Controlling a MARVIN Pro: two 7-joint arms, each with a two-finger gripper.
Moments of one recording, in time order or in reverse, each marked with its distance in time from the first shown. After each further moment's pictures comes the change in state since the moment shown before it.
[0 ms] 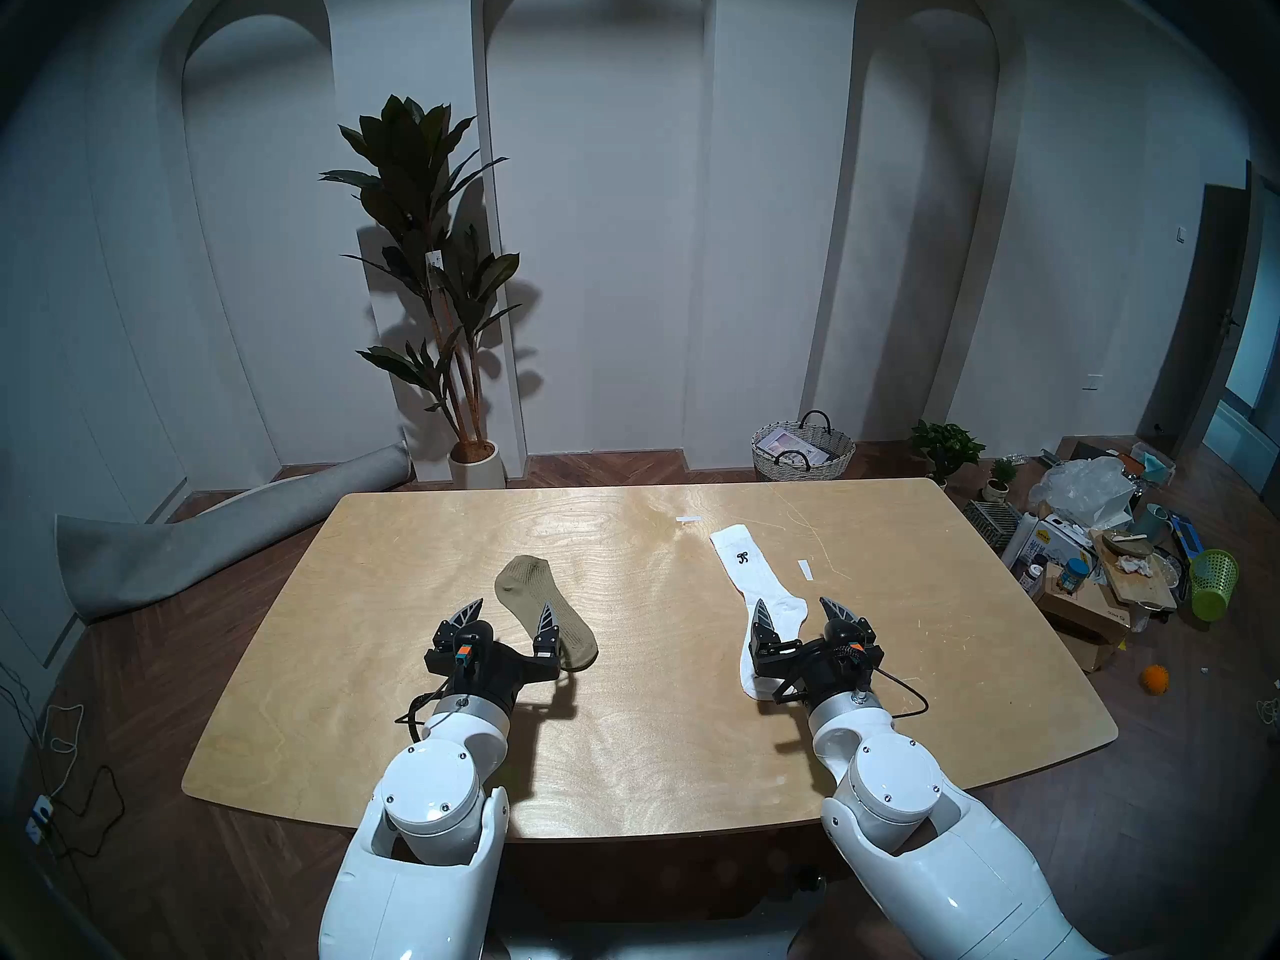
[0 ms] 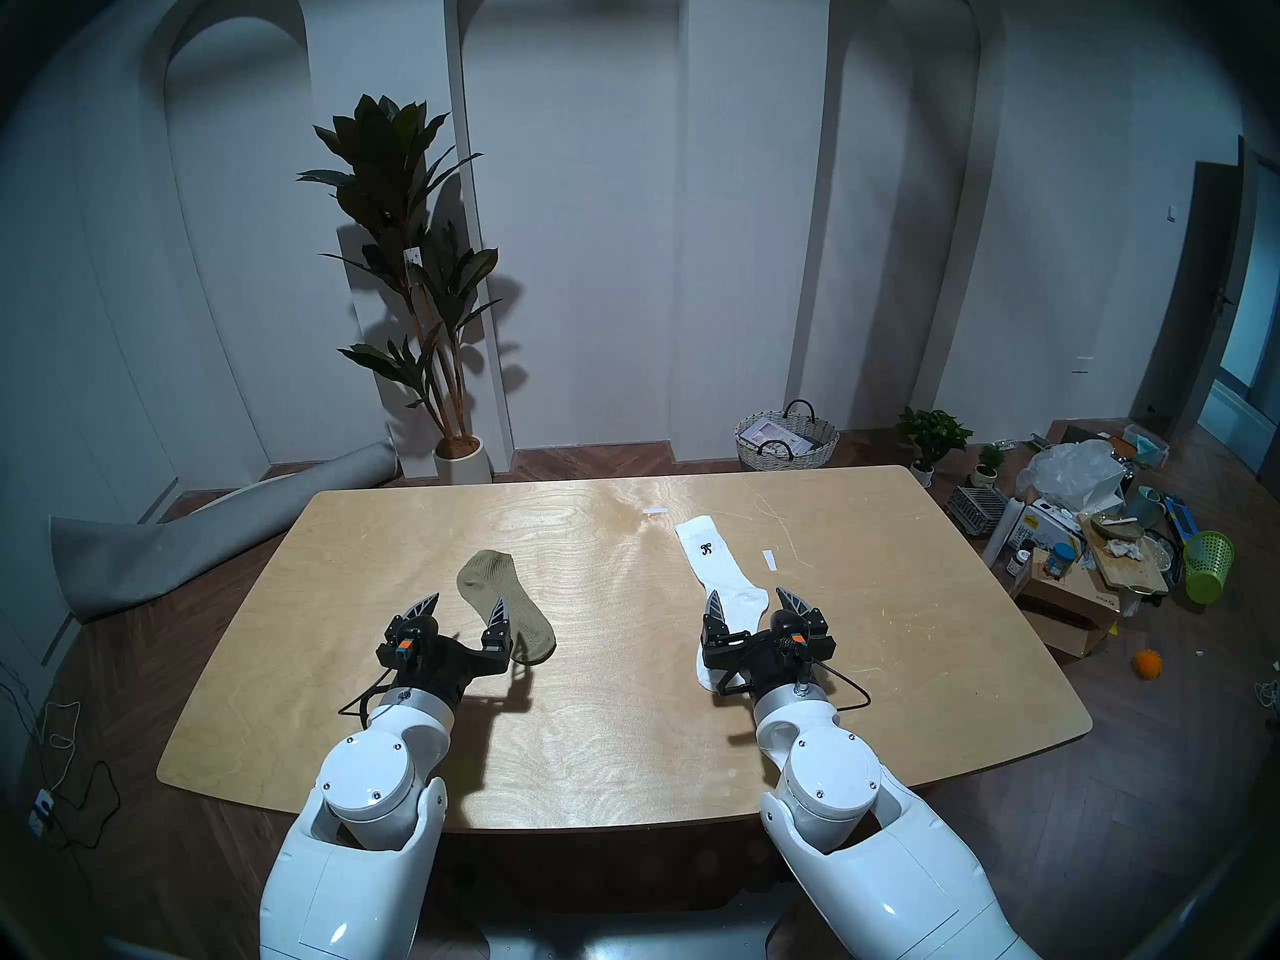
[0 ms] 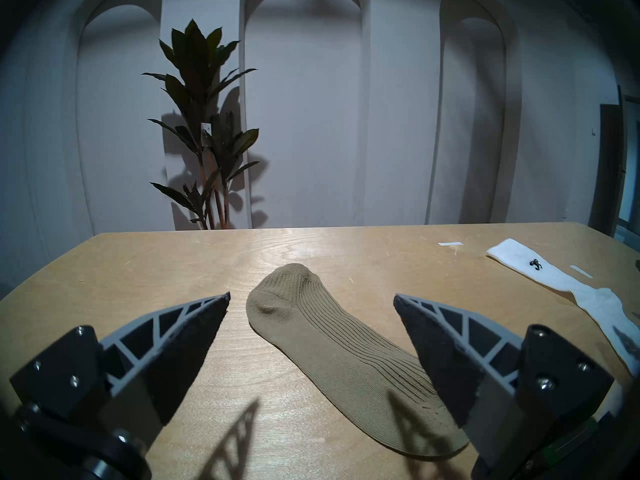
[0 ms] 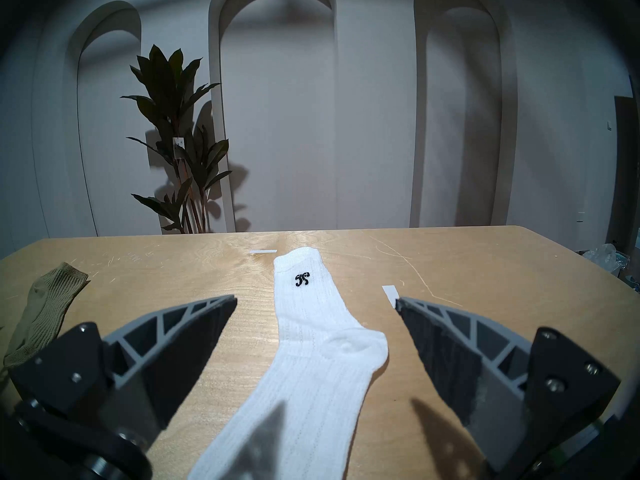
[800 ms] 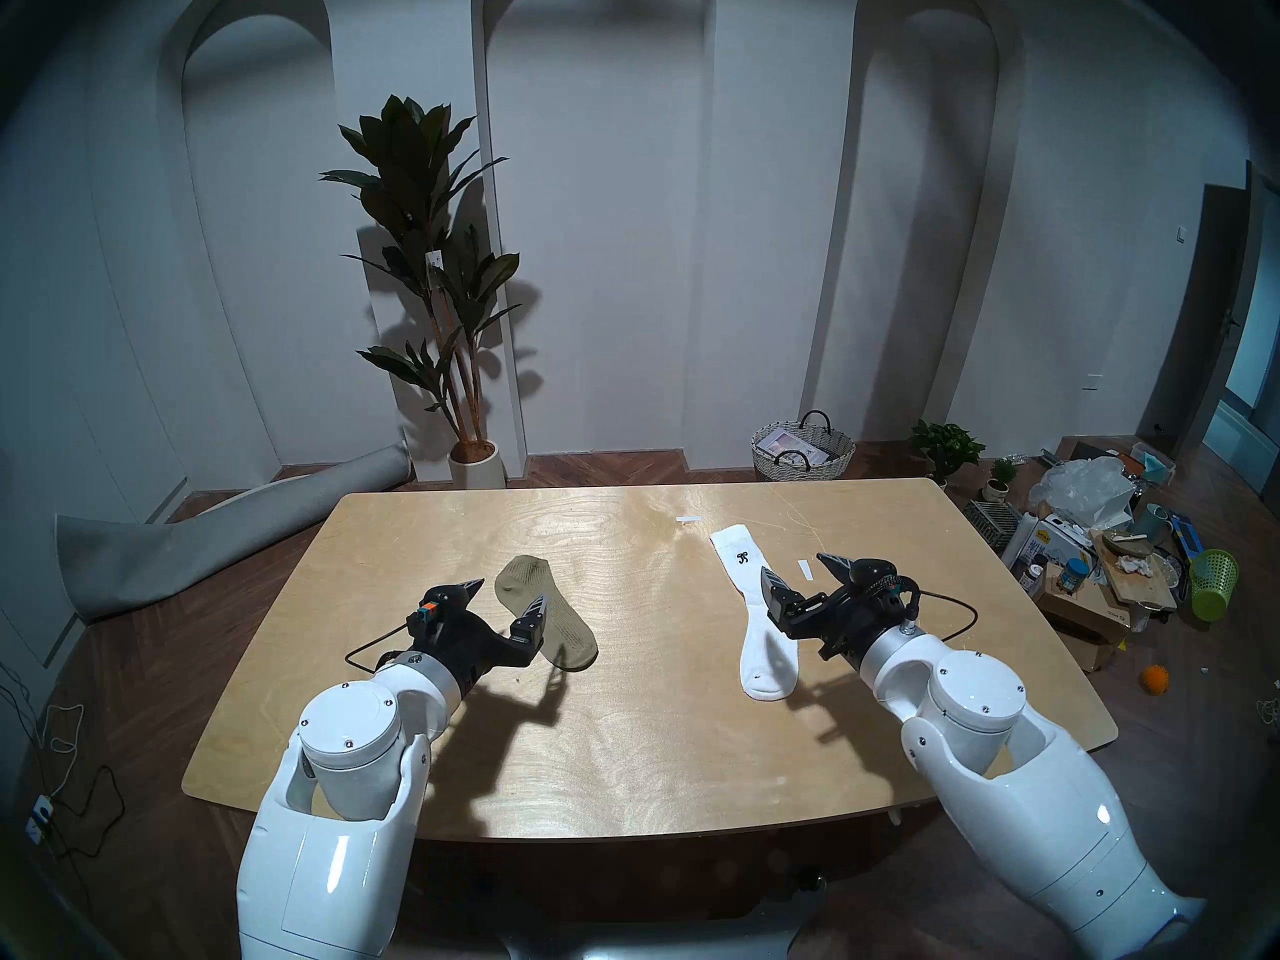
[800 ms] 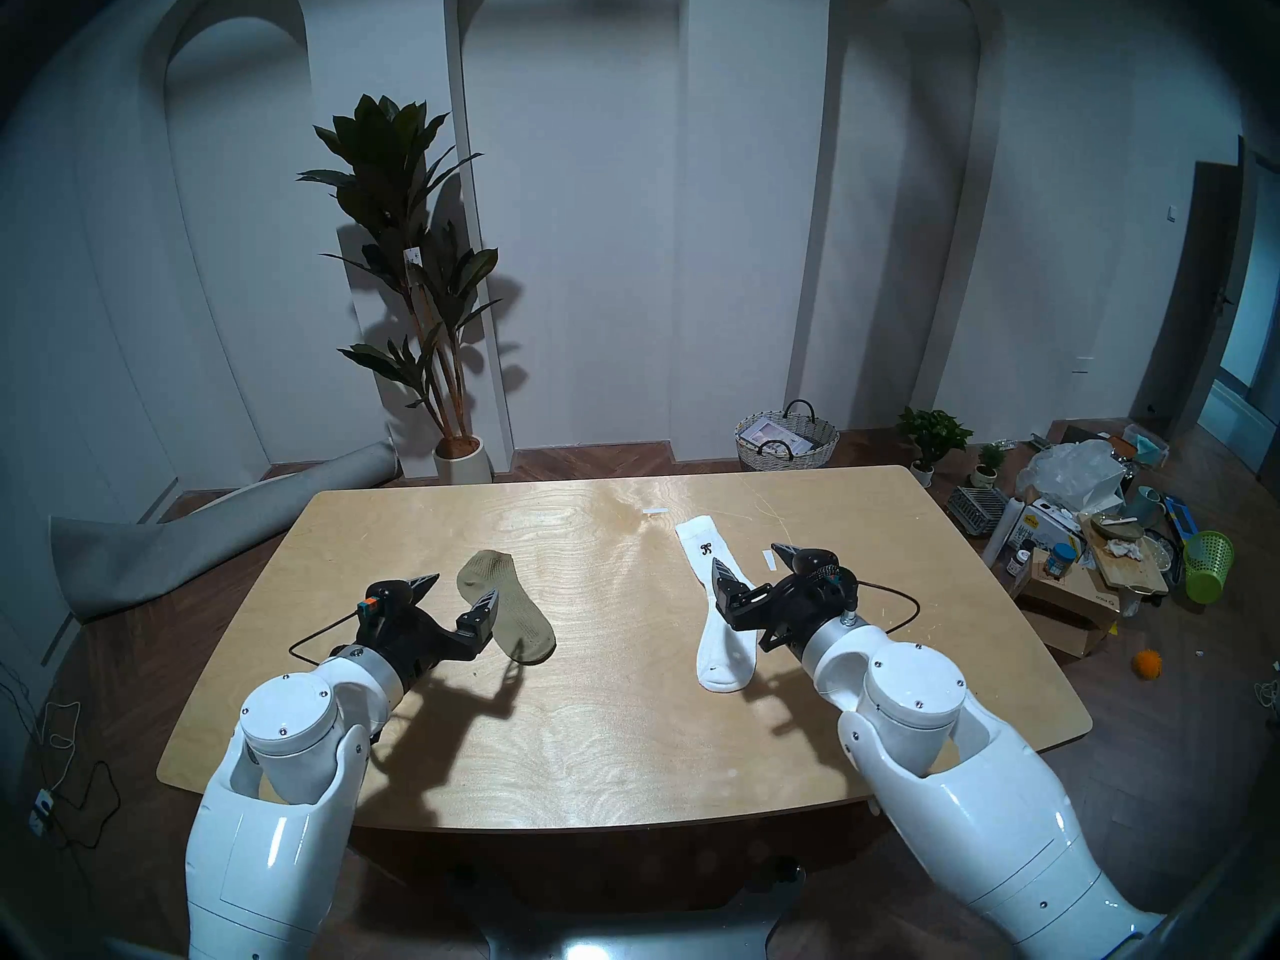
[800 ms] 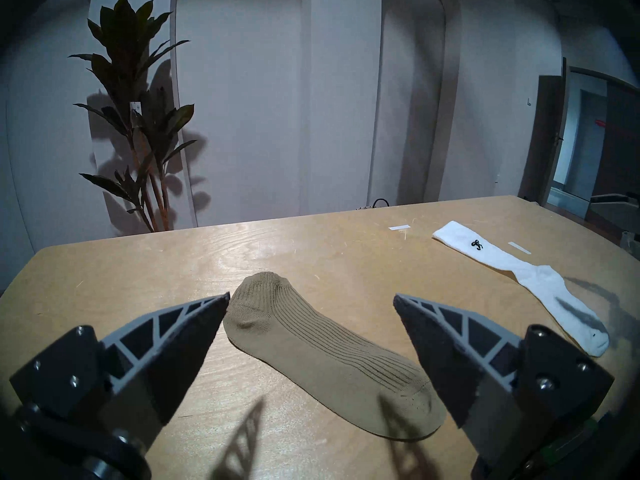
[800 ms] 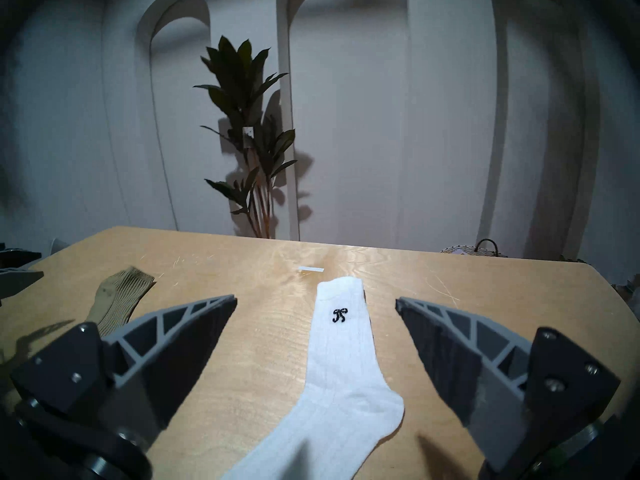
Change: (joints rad) left arm -0.046 0.140 -0.090 -0.096 -0.112 0.249 -0.248; right arm 0.063 0.219 0.149 -0.138 0.195 0.277 0.357
